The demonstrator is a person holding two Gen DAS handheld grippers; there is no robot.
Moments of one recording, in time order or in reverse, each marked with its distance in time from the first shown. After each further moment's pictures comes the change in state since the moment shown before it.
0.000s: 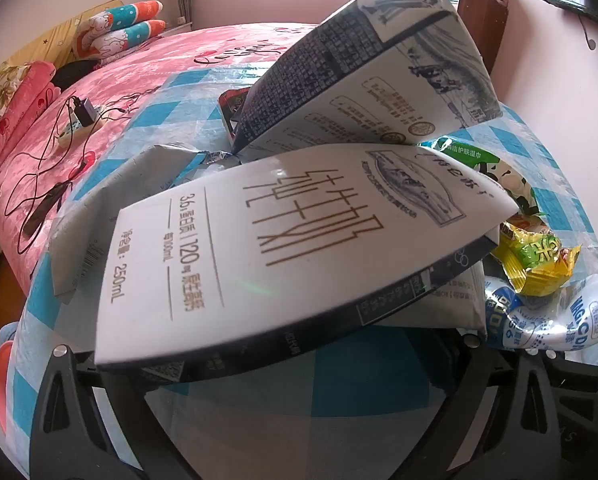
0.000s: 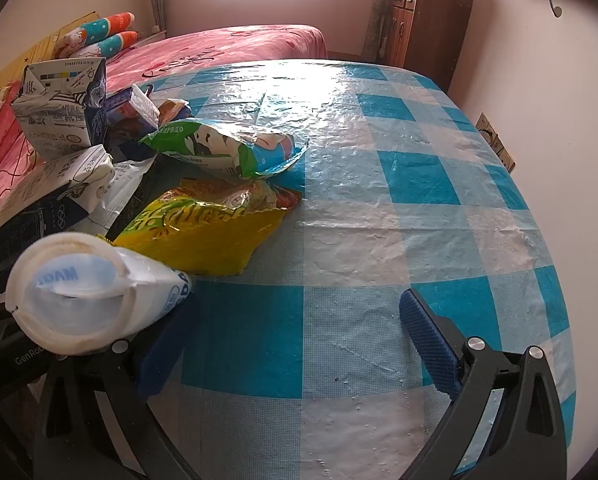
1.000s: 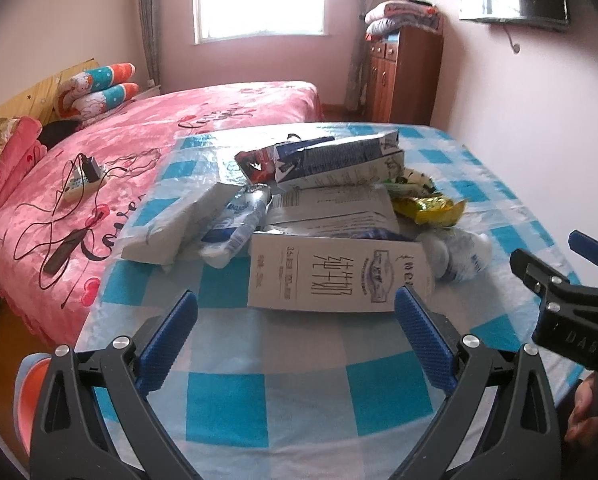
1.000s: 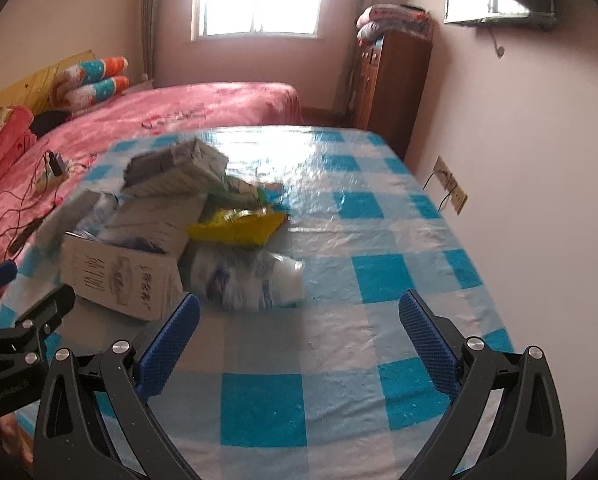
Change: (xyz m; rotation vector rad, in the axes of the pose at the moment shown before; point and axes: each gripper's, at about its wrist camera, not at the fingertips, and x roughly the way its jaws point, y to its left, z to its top) left arm -0.111 0.041 -0.053 0.122 -0.230 -0.124; right arm -0.135 0.022 -0.057 0.027 -0.256 -0.110
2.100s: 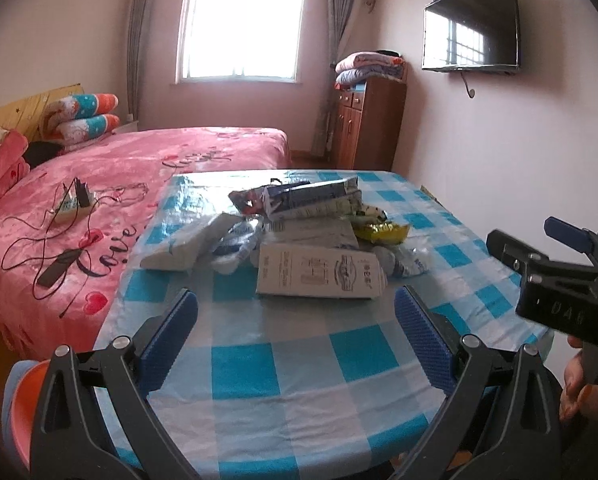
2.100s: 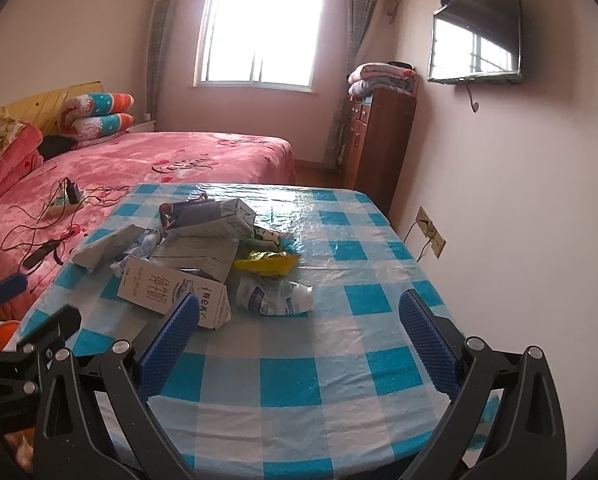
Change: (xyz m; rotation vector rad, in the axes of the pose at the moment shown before) left arm -0.080 0.037 -0.031 -0.002 -0.167 -0.142; right arm -0.086 0.024 -0.014 -0.006 -0.167 -0.036
